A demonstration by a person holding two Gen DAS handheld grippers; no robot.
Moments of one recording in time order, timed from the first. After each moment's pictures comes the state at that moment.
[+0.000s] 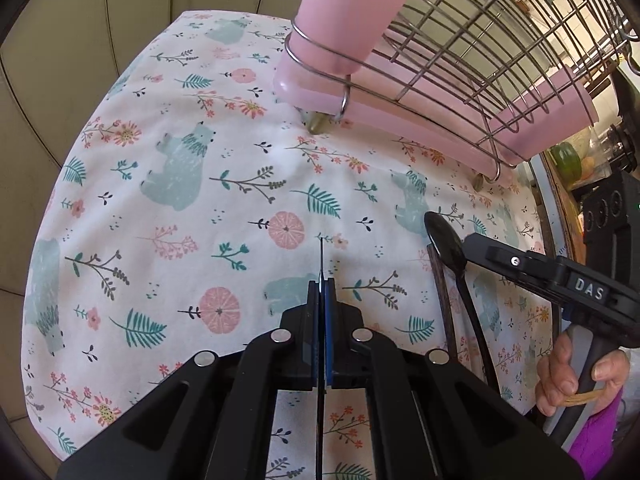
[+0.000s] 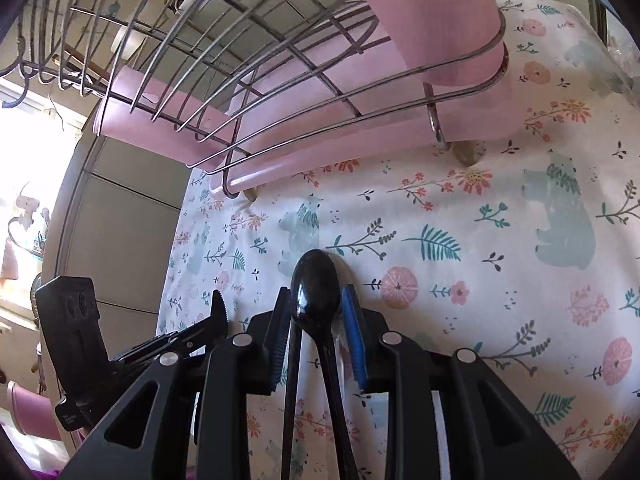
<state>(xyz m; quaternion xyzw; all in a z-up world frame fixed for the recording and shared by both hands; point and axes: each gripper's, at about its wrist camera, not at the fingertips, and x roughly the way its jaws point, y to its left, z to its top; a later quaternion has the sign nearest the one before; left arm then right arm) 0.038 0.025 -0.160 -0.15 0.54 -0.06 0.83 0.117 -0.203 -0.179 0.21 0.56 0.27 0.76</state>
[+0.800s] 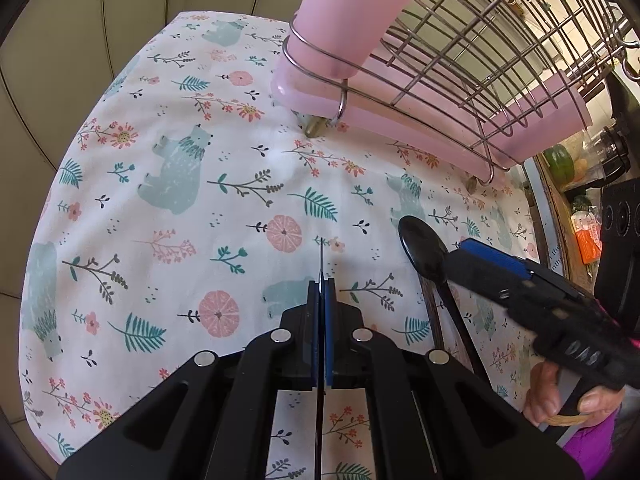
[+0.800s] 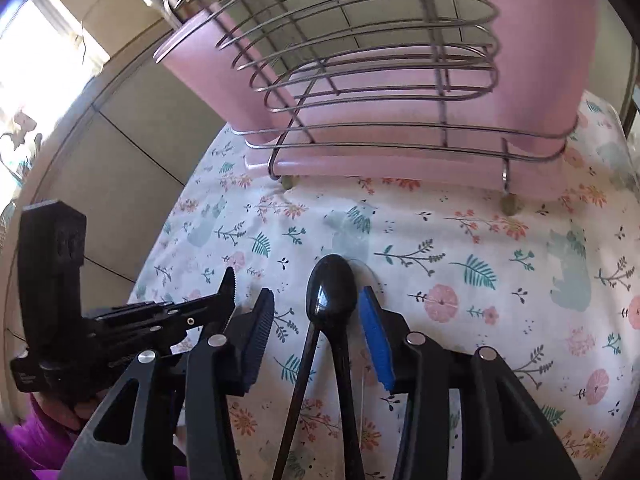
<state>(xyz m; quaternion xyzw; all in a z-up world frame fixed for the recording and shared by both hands) 0.038 0.027 -0.159 -0.15 0.53 -0.07 0.83 0.088 -0.153 -0.154 0.06 0.51 0.29 0.81</state>
